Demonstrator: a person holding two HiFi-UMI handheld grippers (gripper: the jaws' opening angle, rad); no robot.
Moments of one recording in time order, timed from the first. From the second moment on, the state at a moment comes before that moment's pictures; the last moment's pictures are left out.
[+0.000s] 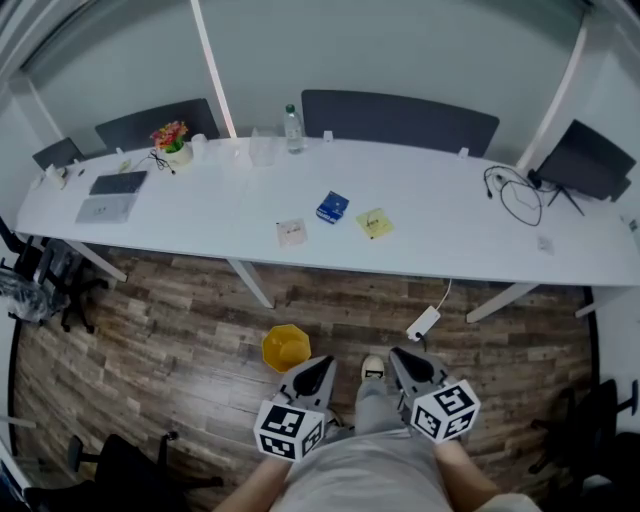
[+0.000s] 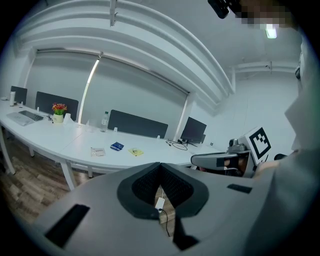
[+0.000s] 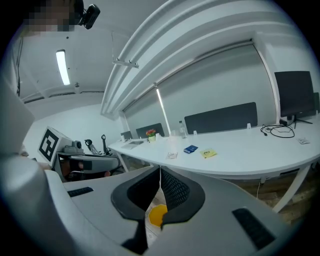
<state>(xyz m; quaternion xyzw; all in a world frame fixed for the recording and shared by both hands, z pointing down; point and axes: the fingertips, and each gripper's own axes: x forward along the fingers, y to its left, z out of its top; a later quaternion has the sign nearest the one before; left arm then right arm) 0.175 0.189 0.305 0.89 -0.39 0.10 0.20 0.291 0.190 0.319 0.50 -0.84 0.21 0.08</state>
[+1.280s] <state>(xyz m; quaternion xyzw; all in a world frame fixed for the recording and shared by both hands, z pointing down) 0.274 -0.040 0.302 0.86 -0.47 0.10 0.20 0.397 -0.073 0.319 0.42 -0.88 0.18 0.11</state>
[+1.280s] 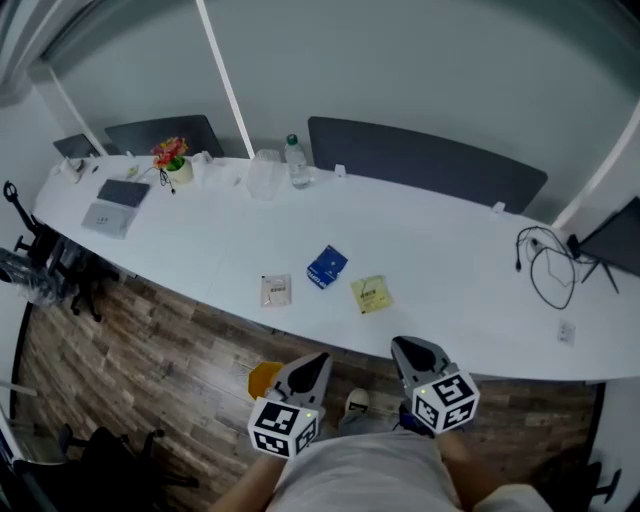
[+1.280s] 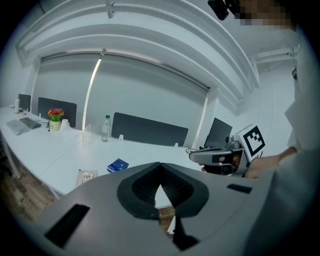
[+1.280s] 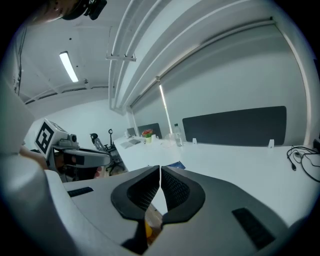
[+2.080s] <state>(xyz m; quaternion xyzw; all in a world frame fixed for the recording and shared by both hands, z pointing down) 0.267 -0.095 0.307 0.87 -0.43 0.11 0.21 0.404 -0.113 0.332 0.48 -0.85 0.21 0.12</state>
